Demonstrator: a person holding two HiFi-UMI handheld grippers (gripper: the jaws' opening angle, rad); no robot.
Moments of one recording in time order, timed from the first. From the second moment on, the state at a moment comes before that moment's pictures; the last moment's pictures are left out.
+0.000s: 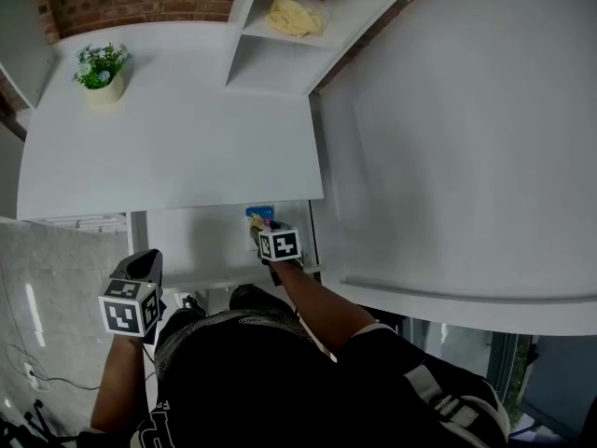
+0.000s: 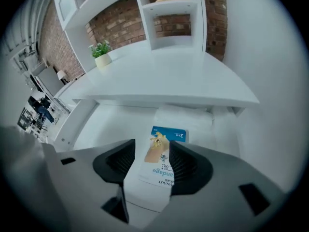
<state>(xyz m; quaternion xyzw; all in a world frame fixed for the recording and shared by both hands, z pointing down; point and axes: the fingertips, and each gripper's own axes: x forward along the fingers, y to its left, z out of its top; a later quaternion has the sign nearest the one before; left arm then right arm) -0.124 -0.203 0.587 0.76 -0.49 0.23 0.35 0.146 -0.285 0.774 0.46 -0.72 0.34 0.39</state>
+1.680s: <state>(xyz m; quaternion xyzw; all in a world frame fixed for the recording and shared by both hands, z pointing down) -0.092 -0.139 0.540 0.82 -0.46 0.19 0.29 0.090 -0.169 0.559 0.40 -0.86 0.23 0.21</state>
